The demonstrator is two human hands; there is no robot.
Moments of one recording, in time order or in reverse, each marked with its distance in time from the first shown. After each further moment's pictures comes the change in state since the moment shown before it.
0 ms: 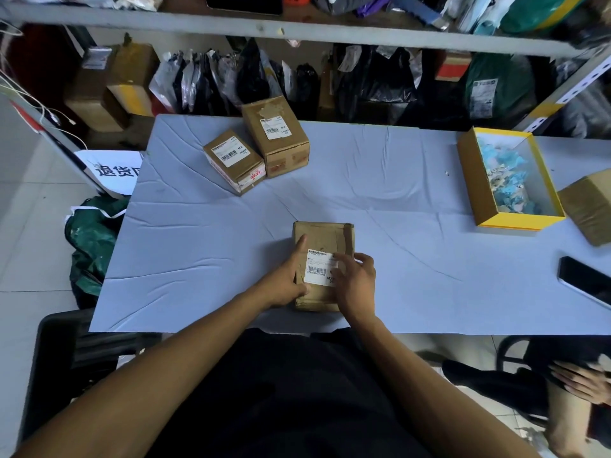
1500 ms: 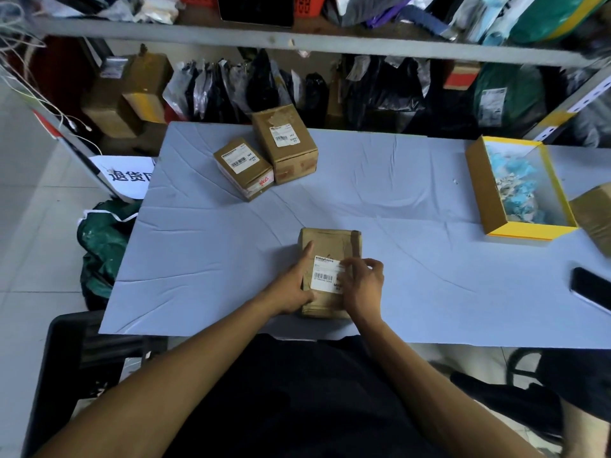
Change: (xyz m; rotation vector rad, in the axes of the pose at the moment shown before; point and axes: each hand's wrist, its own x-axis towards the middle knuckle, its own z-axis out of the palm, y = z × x) left_hand 0.000 0.001 0.001 0.002 0.044 0.005; right_hand 0.011 0.003 0.003 0.009 0.044 0.001
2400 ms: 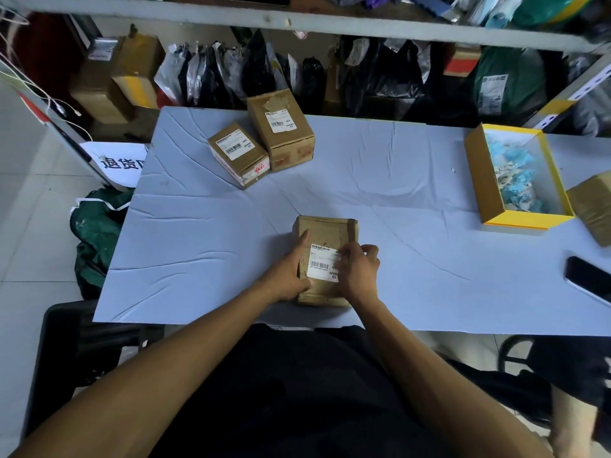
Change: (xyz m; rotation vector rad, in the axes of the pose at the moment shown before) left_hand -0.002 0.002 0.003 -0.010 0.056 0.003; right_hand 0.007 -0.010 -0.002 -0.122 -0.089 0.057
